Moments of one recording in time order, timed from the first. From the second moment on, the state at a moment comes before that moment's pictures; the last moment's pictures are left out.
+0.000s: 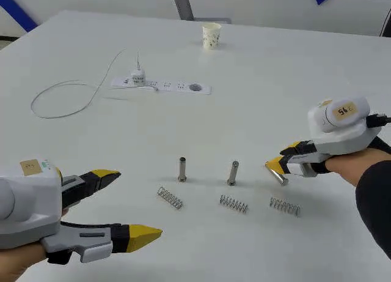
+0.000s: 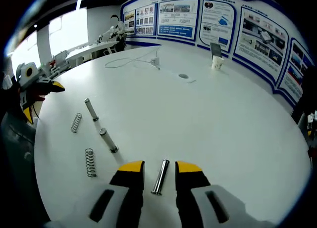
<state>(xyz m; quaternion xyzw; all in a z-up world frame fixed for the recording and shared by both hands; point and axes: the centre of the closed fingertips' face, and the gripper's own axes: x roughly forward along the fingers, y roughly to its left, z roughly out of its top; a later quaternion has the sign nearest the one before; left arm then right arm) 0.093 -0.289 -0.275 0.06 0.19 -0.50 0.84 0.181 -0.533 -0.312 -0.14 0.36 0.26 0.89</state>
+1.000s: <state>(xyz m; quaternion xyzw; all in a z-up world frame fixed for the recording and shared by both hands) 0.096 -0.284 -0.280 0.05 0.20 -0.50 0.84 0.193 -0.534 -0.342 -0.14 0.41 0.23 0.87</state>
